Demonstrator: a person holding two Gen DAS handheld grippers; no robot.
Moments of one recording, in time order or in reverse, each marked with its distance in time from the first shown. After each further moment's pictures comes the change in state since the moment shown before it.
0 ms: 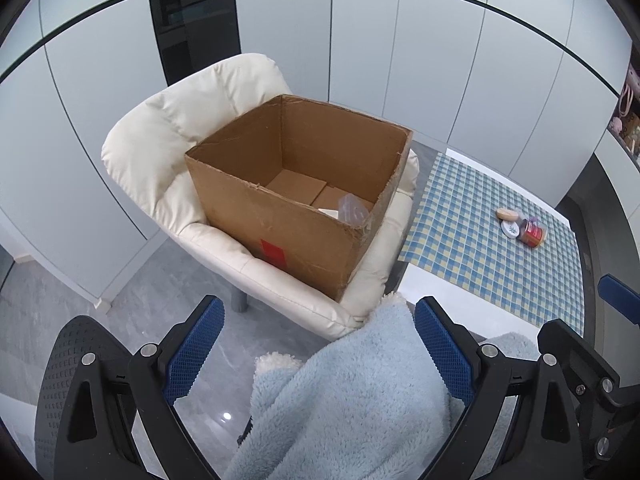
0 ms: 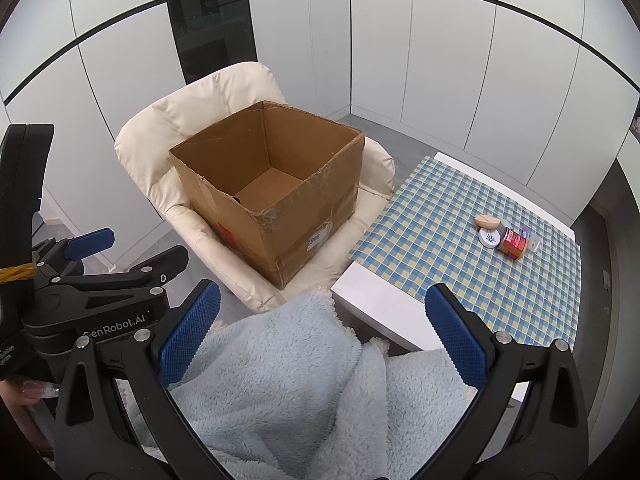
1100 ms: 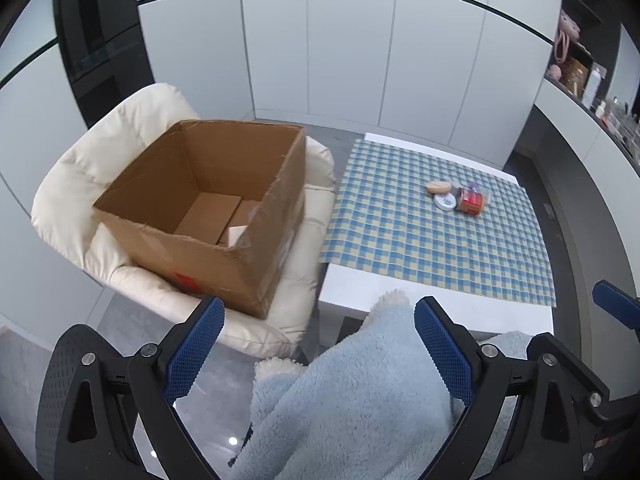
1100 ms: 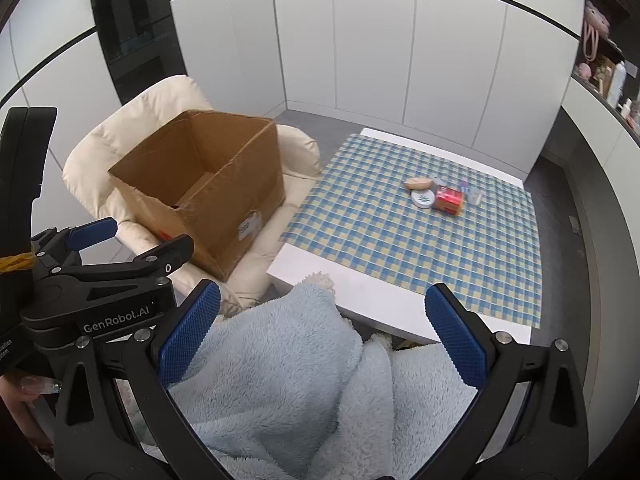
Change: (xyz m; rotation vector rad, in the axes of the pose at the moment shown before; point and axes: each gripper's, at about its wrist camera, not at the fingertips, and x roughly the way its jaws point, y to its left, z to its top) left arm 0.004 -0.103 0.005 0.218 -0.009 -0.155; right arm -0.028 -0.076 -0.036 0.182 0.011 -0.155
